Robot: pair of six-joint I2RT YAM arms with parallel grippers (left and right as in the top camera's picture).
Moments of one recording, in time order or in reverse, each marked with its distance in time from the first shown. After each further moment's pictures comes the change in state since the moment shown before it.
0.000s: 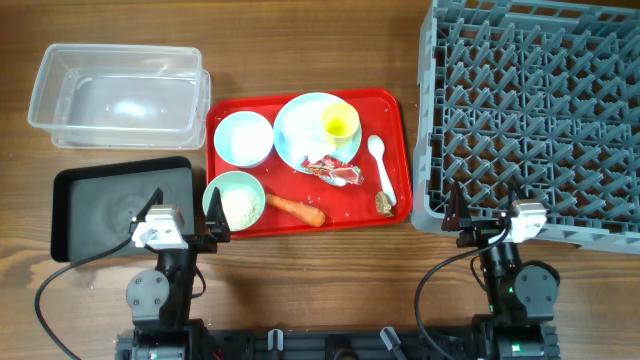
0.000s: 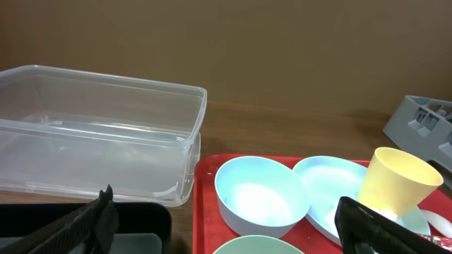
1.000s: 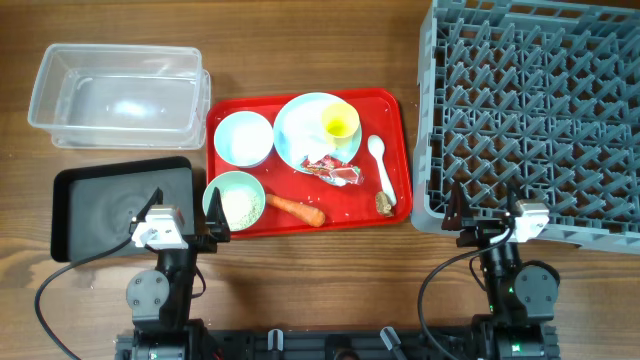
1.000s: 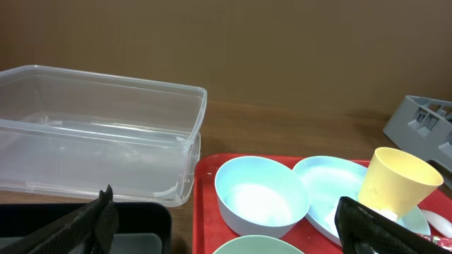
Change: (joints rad) left arm 0.000 0.000 0.000 0.000 0.000 0.000; right arm 0.000 0.000 0.000 0.000 0.000 0.064
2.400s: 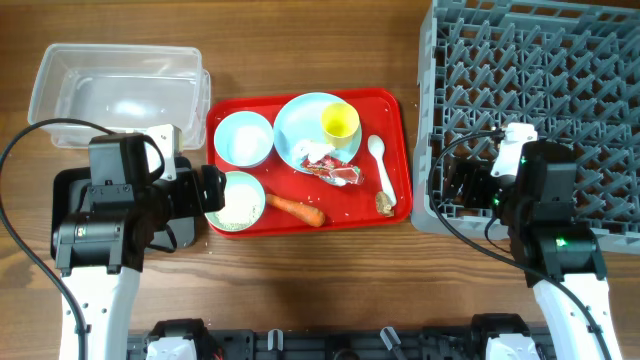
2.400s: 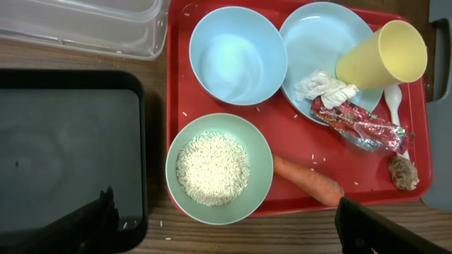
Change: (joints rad) left arm 0.000 1.006 0.998 -0.917 0.125 0.000; right arm 0.000 0.912 0.748 -0.605 -0.061 -0.050
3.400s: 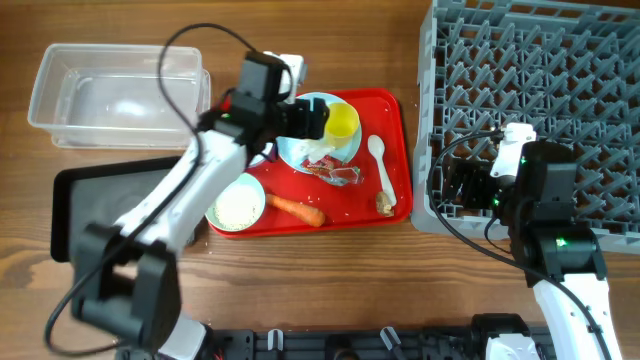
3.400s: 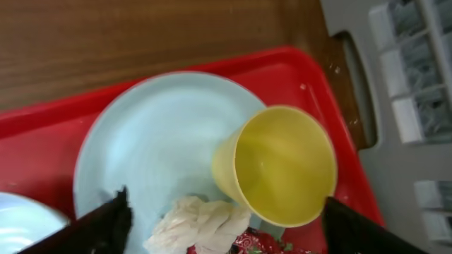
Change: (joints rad) left arm -0.431 0.711 0.218 0.604 0.006 -0.117; right arm 0.000 0.000 0.000 -0.003 -0.010 -0.003
